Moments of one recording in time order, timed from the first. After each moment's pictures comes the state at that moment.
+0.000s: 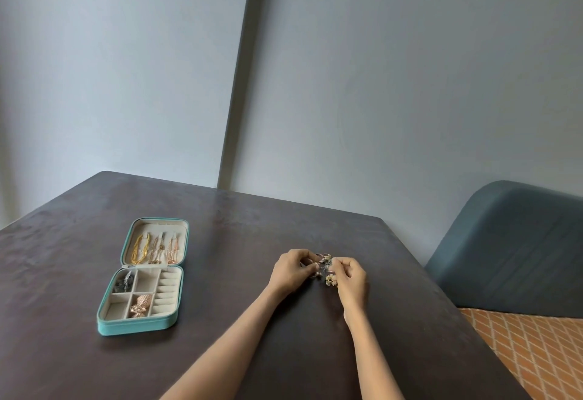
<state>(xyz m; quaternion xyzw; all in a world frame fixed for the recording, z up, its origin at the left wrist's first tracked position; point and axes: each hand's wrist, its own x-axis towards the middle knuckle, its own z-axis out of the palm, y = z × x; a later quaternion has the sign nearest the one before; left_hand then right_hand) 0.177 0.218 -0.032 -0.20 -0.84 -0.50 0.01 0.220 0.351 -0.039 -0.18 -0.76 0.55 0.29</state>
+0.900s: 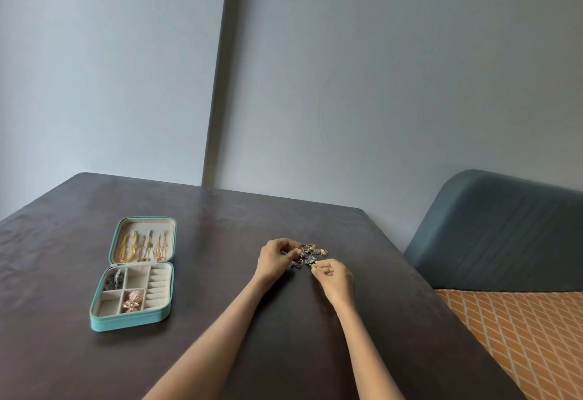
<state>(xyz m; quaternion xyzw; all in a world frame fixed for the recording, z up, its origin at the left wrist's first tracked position) 0.174 0.214 -0.038 -0.18 -0.77 -0.61 0.03 0.240 0.357 -0.041 -0.16 -0.87 0.41 0.23</state>
